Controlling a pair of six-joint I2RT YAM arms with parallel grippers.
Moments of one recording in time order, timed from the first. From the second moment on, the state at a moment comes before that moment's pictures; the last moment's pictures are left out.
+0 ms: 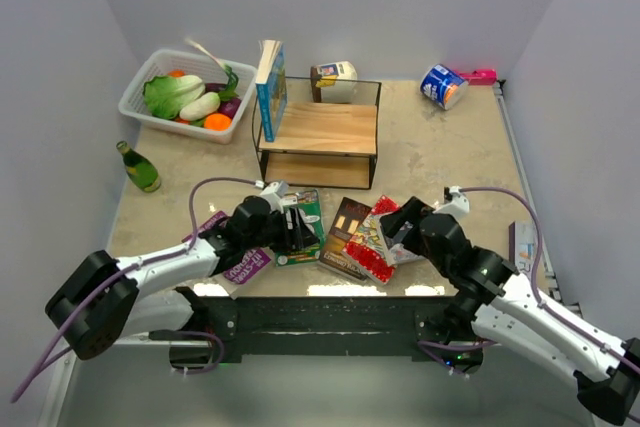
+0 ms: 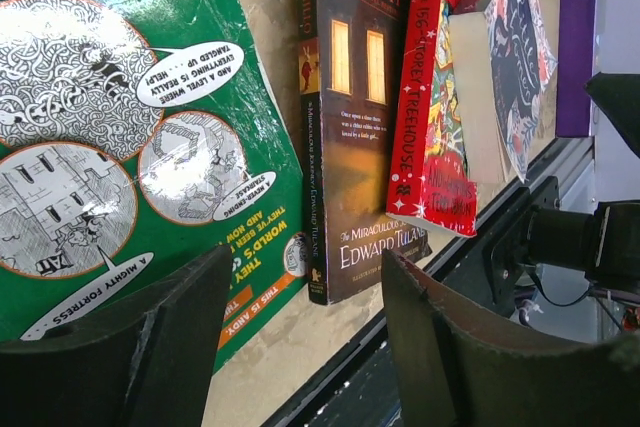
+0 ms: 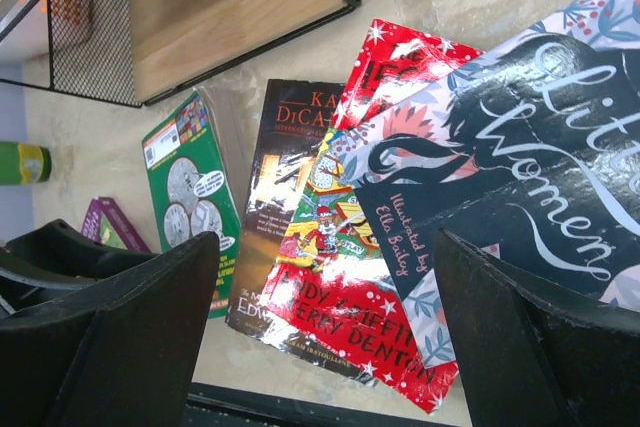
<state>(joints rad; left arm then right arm) -0.73 1.17 0.40 0.18 0.21 -0.81 0.80 0.60 0.49 -0.49 0.46 1.06</state>
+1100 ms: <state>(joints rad) -0.82 1.60 0.41 0.63 0.39 -1.00 0.78 1.20 0.40 0.32 0.29 0.93</state>
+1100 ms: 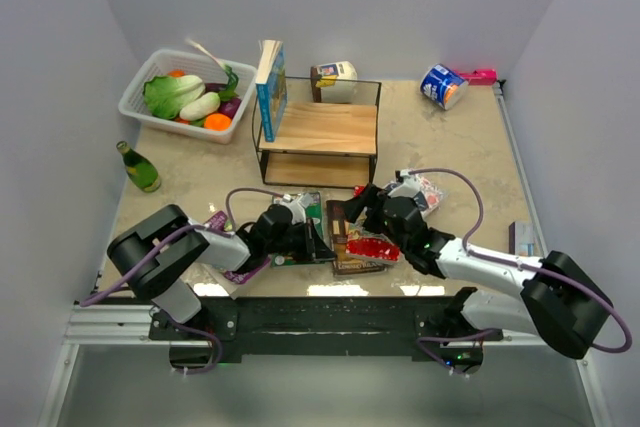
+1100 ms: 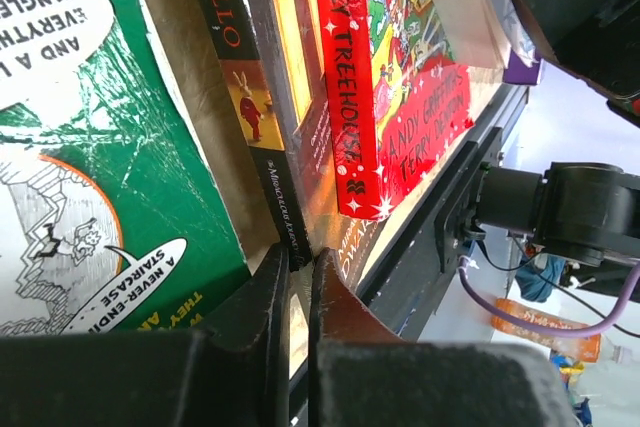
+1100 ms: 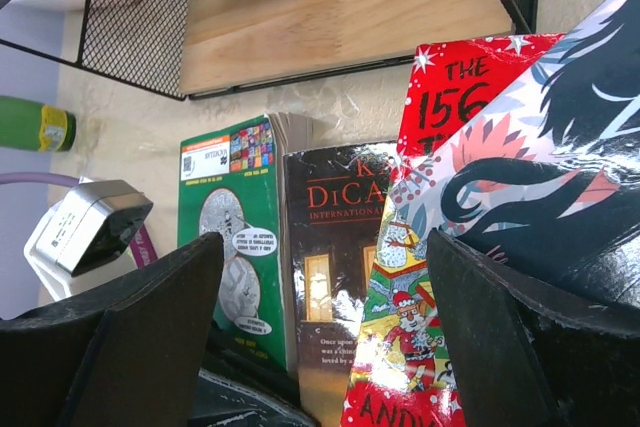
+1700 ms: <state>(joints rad) -0.83 1.05 0.42 0.27 0.24 -0.91 0.80 0.65 0.39 -0.19 0.27 0.89</state>
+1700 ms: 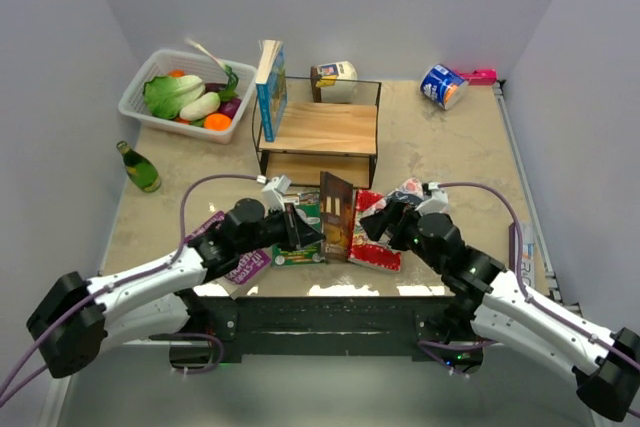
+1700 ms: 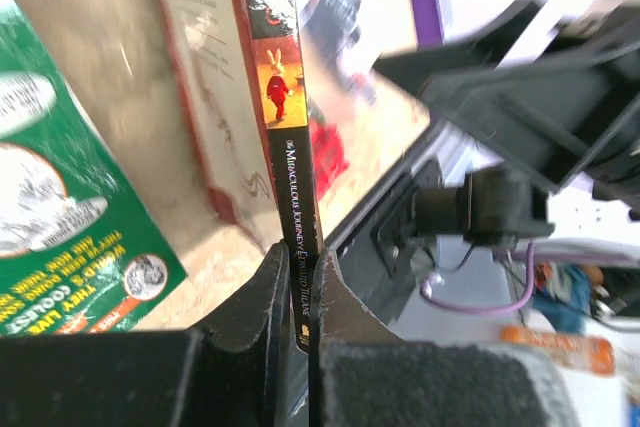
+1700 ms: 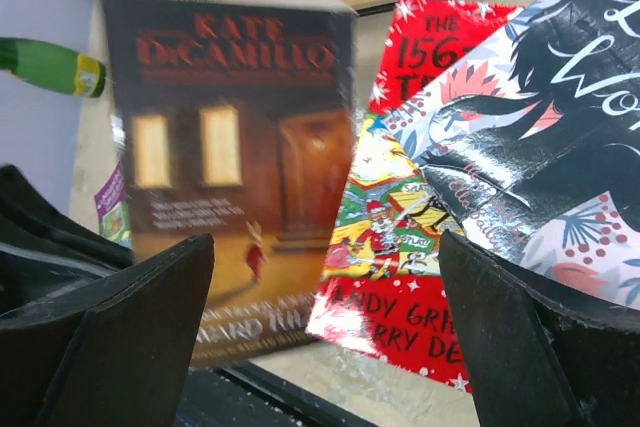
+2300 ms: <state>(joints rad) -0.83 0.79 0.85 -0.23 0.05 -0.74 0.80 0.57 0.29 0.33 0.03 0.94</state>
